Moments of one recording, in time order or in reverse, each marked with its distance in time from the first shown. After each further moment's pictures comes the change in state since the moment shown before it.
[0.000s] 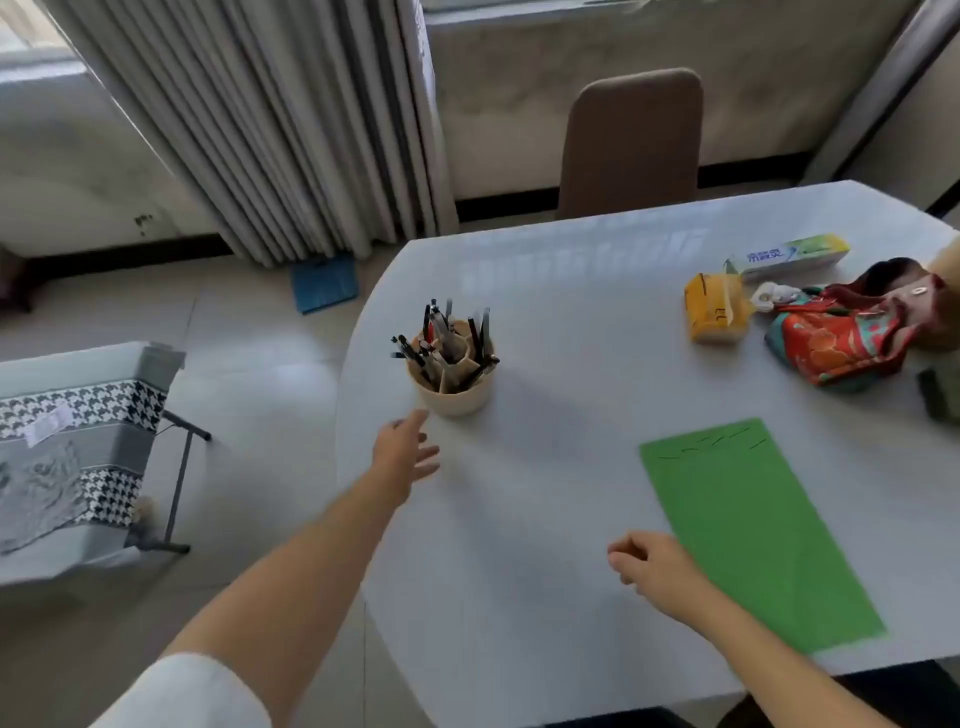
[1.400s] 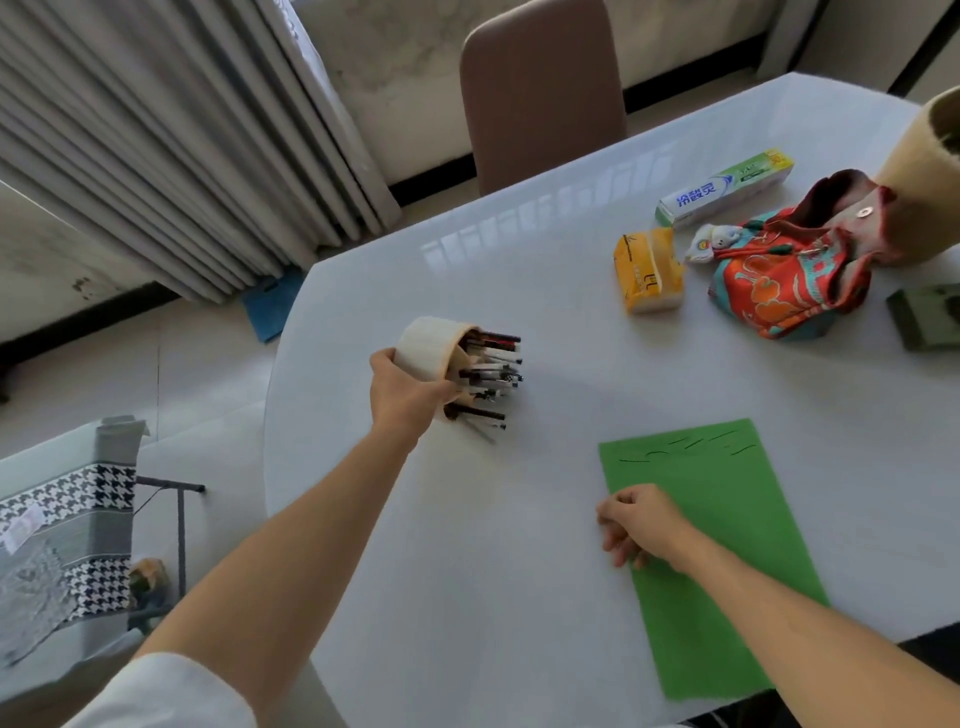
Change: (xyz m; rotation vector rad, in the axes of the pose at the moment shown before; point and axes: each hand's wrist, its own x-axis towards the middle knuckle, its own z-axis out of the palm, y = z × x) left_hand 0.023 0.082 0.165 0.496 0.093 0.390; right_hand 0.100 0.046 -0.067 0.361 -0.113 0.203
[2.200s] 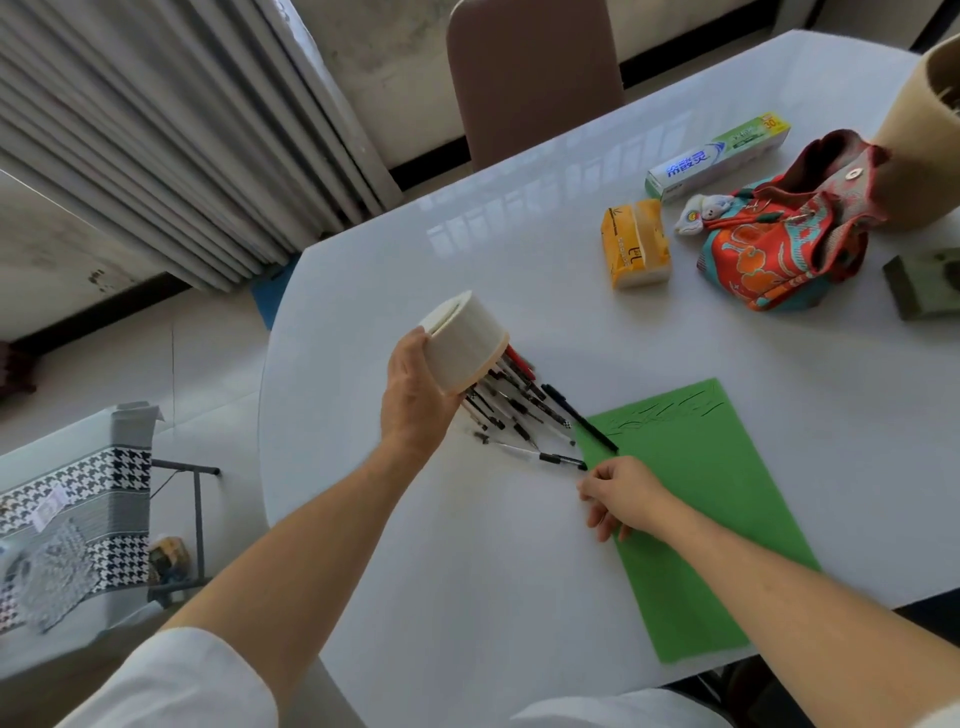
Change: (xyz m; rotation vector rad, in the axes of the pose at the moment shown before) left_hand -0.036 -0.034 0.035 0.468 0.160 0.665; right_hand 0.005 0.002 -0.006 -0.080 -0.087 -0.037
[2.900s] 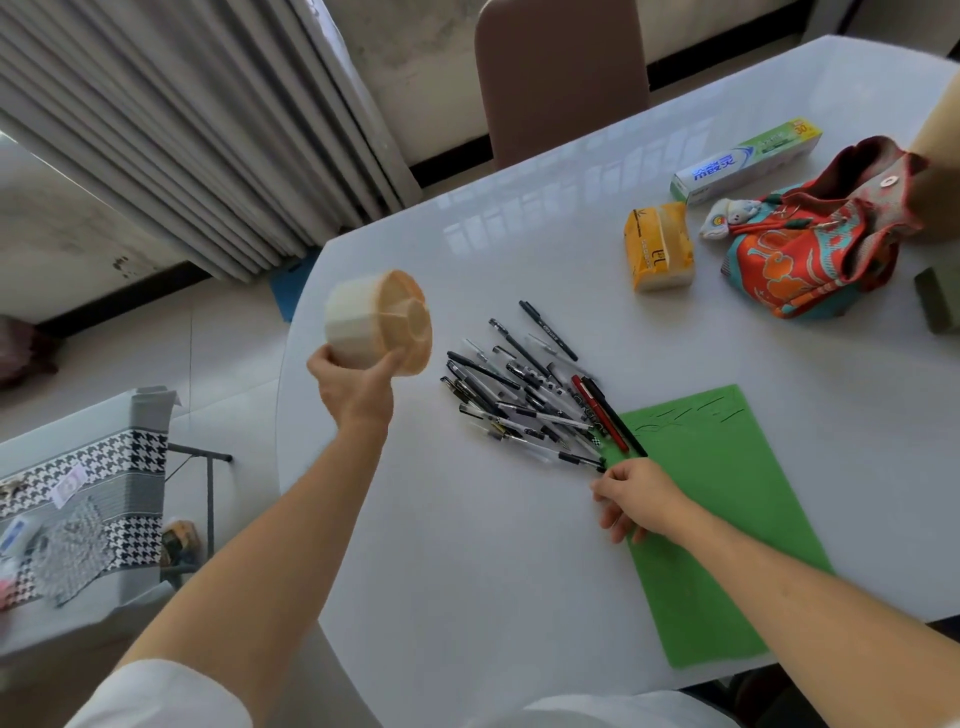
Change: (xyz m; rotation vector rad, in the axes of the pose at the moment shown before) left_hand 0.020 -0.043 -0.052 -0.558 0.335 -0.725; right_hand -0.003 -0.004 -0.001 -0.018 0.004 -0.010
